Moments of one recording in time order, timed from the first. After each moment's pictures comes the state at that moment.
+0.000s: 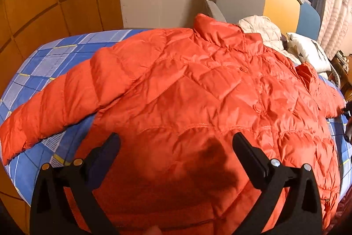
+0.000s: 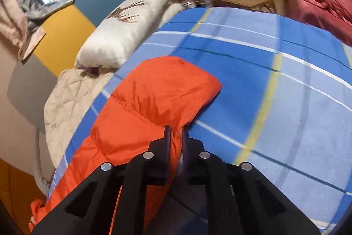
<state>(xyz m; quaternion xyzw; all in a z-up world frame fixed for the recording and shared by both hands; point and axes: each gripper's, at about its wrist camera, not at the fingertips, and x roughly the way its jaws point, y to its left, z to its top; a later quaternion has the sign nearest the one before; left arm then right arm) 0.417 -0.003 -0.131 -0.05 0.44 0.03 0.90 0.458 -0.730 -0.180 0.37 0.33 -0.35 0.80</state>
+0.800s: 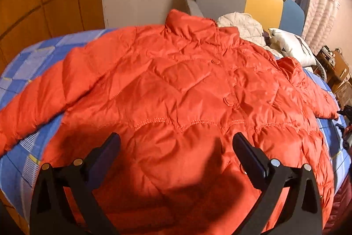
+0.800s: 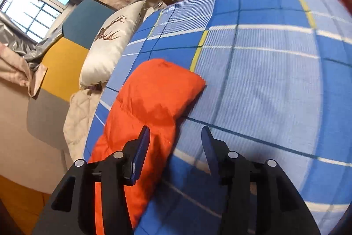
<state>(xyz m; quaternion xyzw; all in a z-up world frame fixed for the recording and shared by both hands) 0.422 -0.034 -0.142 -0.06 0.44 -0.01 0.90 0.387 -0.749 -0.197 0.49 0.27 -0.32 0.76</state>
